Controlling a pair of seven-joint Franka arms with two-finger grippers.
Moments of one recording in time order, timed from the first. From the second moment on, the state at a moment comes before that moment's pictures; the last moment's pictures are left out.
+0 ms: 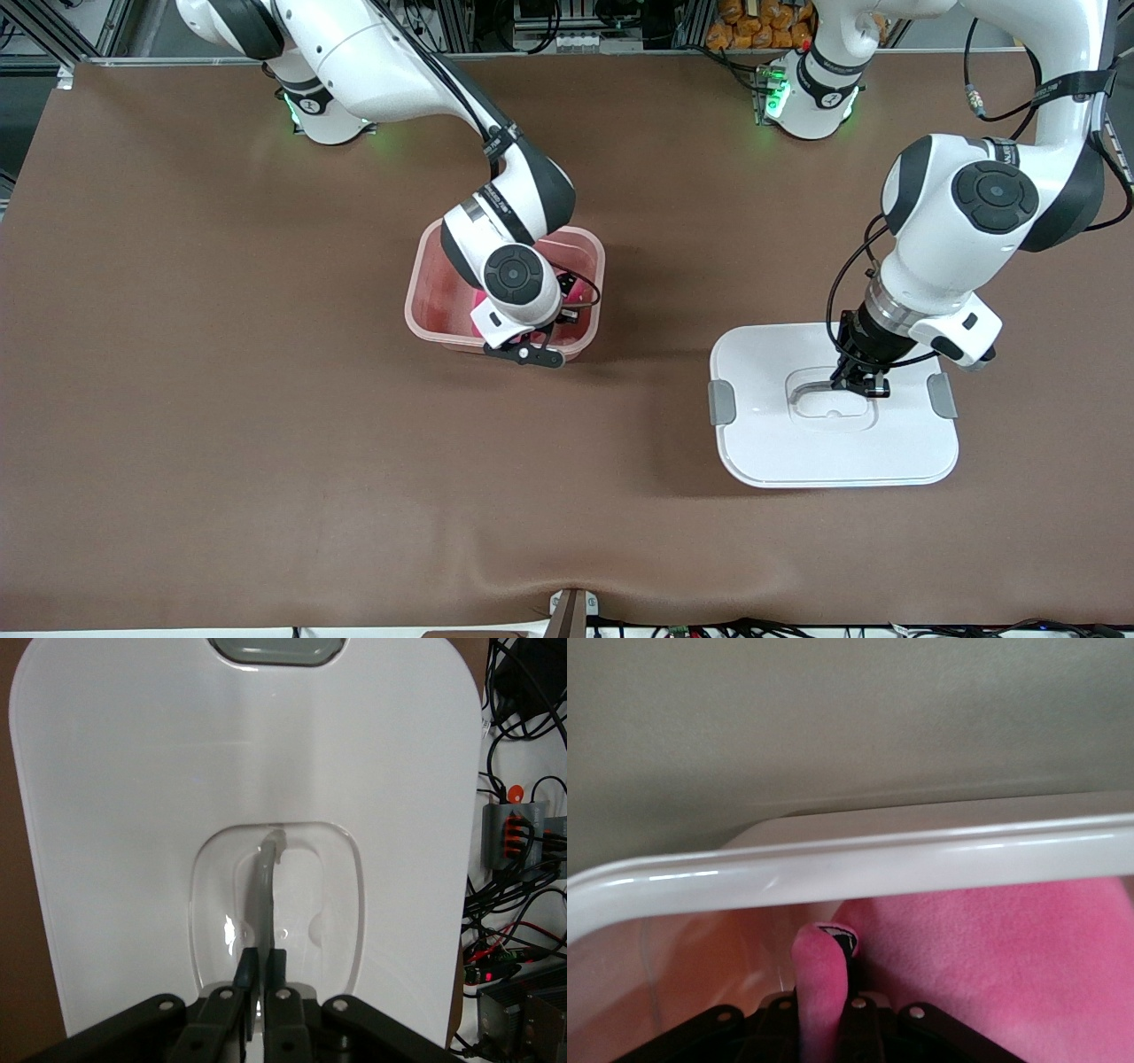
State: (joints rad) left arm -0.24 0.25 0.01 -1.78 0.09 2.23 -1.84; right arm 0.73 0.78 -0.05 -1.31 0.22 1.94 0.79
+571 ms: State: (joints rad) left arm -0.27 0.28 0.01 -1.74 0.10 2.24 -1.83; right arm 0.74 0.79 -0.05 -1.31 0.22 1.95 0.80
